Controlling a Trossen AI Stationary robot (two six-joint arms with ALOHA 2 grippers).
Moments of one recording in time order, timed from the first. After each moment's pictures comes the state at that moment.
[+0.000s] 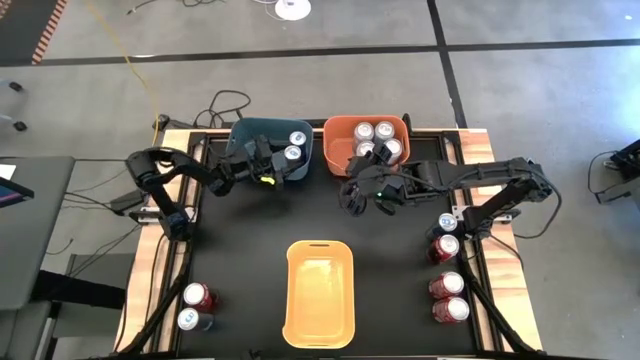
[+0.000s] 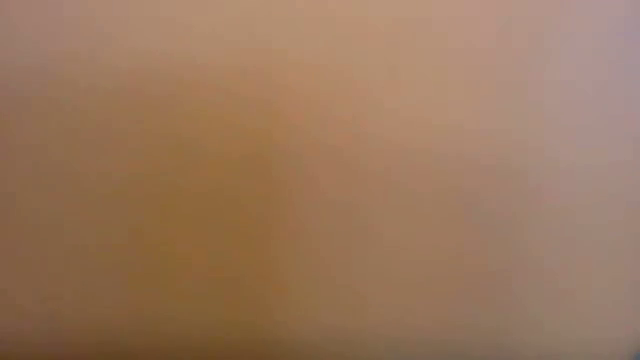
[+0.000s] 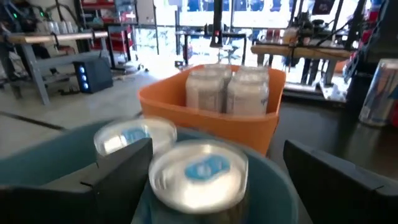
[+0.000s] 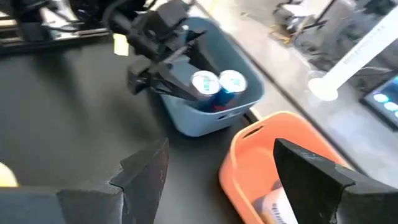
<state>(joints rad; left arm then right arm) 0.63 1.66 0.45 1.23 0.21 0.04 0.10 1.50 1.50 -0.71 0.71 0.23</state>
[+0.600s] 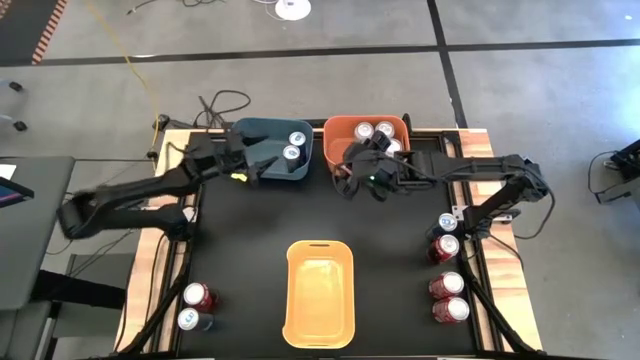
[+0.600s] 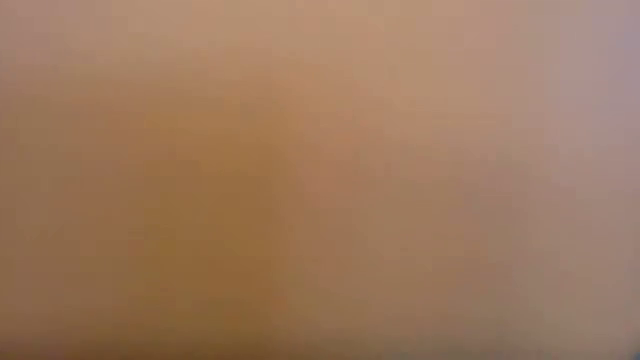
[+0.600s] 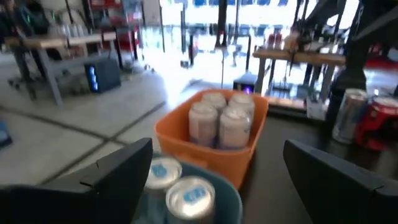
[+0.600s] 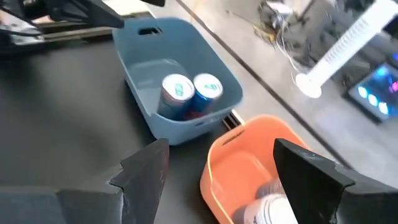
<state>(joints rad) 0.63 0.89 0.47 0.40 0.17 0.06 0.01 1.51 1.50 -0.65 0.67 0.15</state>
